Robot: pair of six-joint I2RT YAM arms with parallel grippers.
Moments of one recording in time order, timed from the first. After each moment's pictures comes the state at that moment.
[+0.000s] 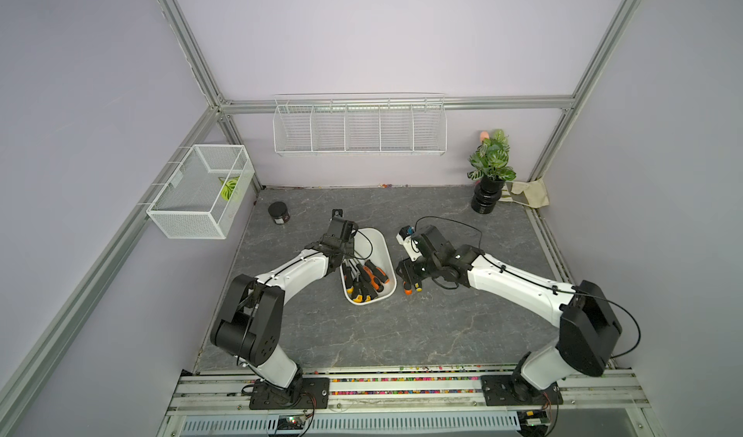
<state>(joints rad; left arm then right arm) -0.45 1.59 0.96 -0.17 -0.33 -0.24 0.79 1.59 1.19 -0.49 -0.10 0.26</state>
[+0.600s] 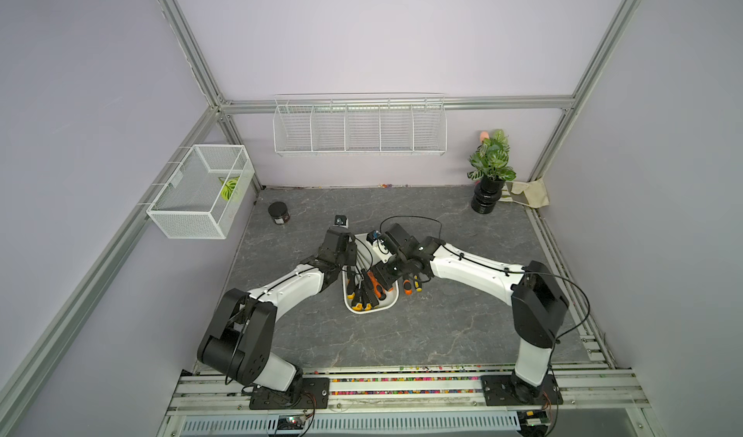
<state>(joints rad) -0.47 1.50 0.81 0.00 -0.21 -0.19 0.87 1.89 1.48 -0.62 -0.10 0.15</state>
